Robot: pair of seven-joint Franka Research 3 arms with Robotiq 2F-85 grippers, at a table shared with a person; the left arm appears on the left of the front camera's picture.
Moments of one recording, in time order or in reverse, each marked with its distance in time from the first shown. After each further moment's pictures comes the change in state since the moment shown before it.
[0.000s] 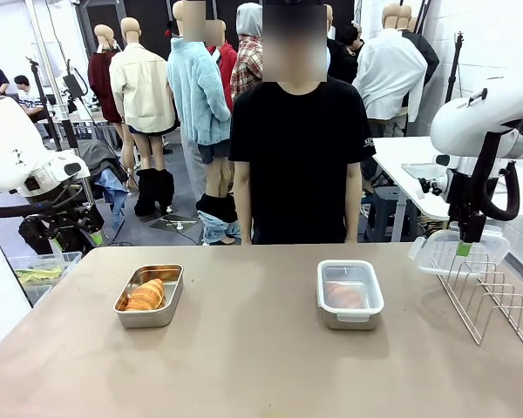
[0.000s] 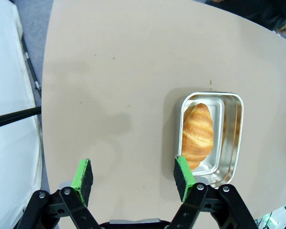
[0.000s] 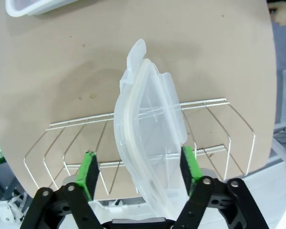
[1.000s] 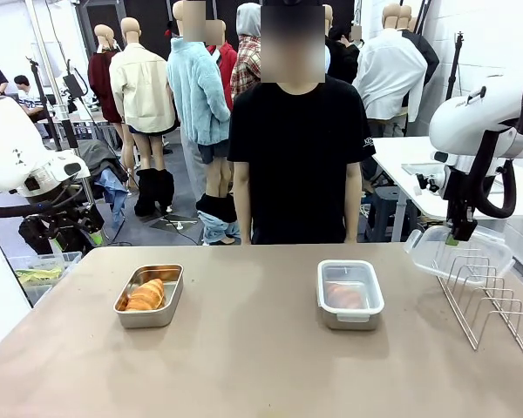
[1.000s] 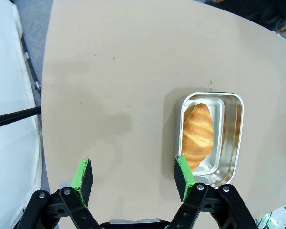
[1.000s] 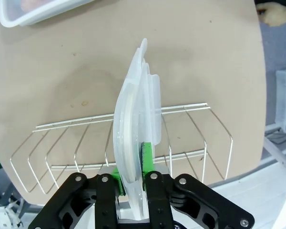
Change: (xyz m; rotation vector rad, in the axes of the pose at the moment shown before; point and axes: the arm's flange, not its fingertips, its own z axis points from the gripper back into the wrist) left arm 0.000 0.000 0.000 0.000 0.000 0.000; right arm 0.006 -0.005 0.003 -0.034 -0.021 -0.002
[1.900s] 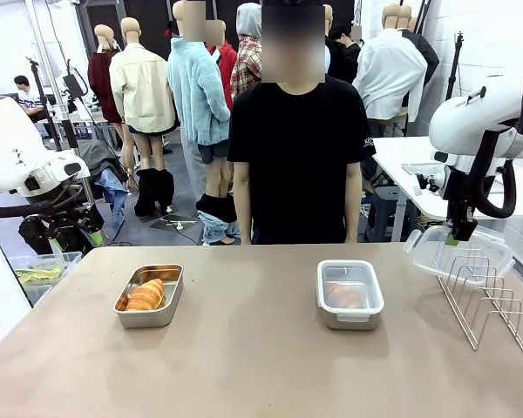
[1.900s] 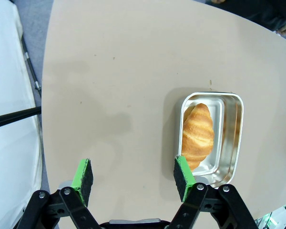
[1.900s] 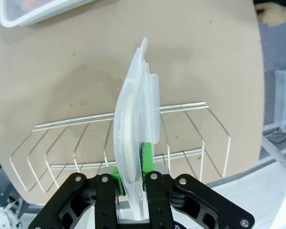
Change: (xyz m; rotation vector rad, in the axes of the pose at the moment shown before) left arm 0.000 0.000 0.000 0.000 0.000 0.000; right arm 0.001 0.001 0.008 -0.014 -0.002 0.003
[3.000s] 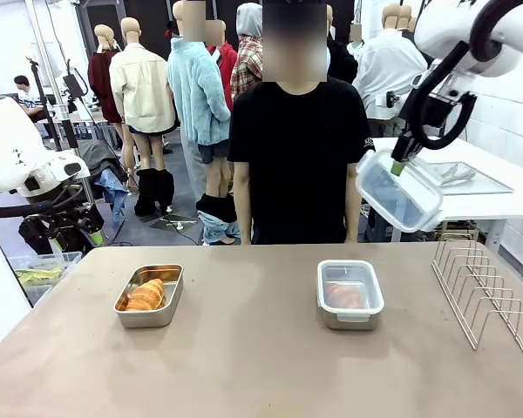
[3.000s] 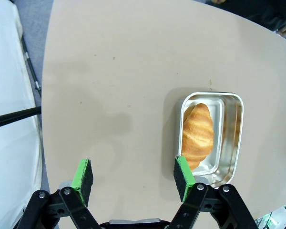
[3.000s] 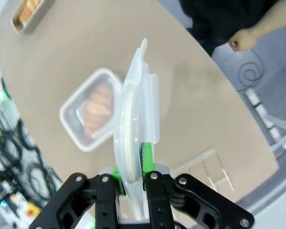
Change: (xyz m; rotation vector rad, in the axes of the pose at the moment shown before) left arm 0.000 0.000 0.000 0.000 0.000 0.000; right arm 0.098 -0.060 0.120 0.170 -0.288 -0.529
